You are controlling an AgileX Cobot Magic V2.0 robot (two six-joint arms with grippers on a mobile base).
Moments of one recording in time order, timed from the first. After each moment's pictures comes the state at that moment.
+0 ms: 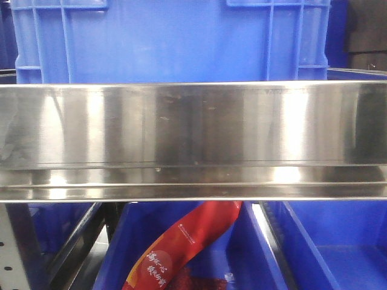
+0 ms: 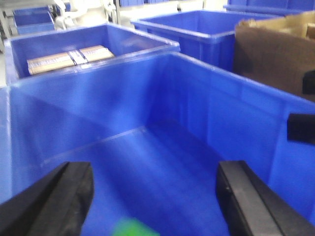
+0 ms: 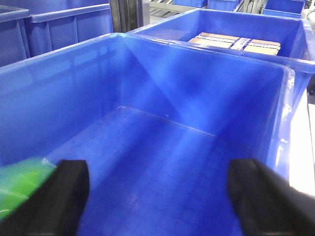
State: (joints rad) left arm -0.47 1.30 -1.21 -0.12 0.24 0.16; right arm 0.35 1.36 -1.19 0.11 0.19 -0.05
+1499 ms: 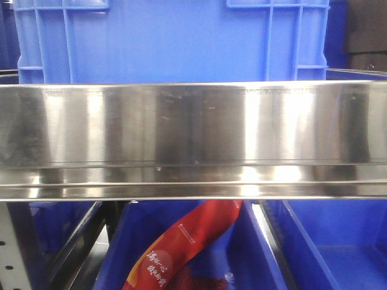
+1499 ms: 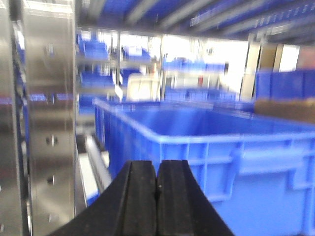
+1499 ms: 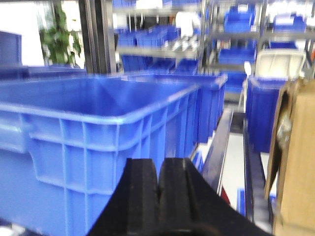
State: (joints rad) left arm -0.27 0.18 -0.48 -0.21 0.21 0.16; right arm 0.22 0.43 -0.45 0.11 0.06 -0.05
